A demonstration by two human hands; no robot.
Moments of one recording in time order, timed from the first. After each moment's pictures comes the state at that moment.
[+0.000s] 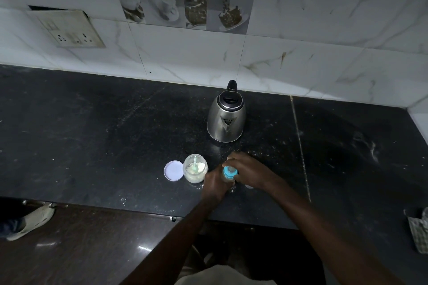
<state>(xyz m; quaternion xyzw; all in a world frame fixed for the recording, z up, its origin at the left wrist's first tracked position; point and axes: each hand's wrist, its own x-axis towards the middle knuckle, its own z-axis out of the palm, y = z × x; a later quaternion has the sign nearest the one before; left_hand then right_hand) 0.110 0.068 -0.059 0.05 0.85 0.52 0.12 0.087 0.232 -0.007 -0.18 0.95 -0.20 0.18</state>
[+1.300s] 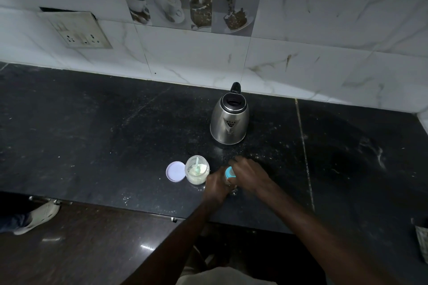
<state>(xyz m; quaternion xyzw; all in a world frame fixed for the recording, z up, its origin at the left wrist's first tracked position) 0.108 0.073 -0.065 0.04 0.86 0.50 0.12 0.084 0.209 -0.010 -0.10 0.98 -0.03 0.18</state>
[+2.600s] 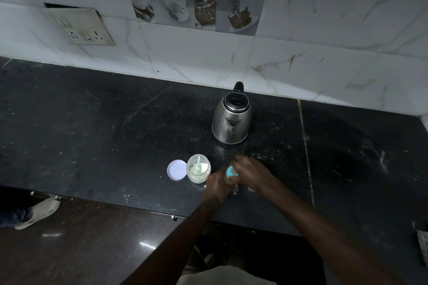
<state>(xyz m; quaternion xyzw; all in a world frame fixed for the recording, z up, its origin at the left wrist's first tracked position) 0.108 0.072 -0.067 0.04 0.85 0.51 0.12 0.078 0.216 -0.004 -0.15 0.97 -0.02 0.19</state>
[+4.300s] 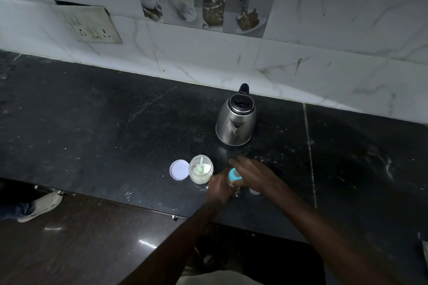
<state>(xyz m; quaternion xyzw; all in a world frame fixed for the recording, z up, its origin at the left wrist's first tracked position) 0.107 0.072 -0.069 0.05 0.86 0.50 0.11 0.073 0.219 0.001 -0.18 0.96 -0.05 0.22</state>
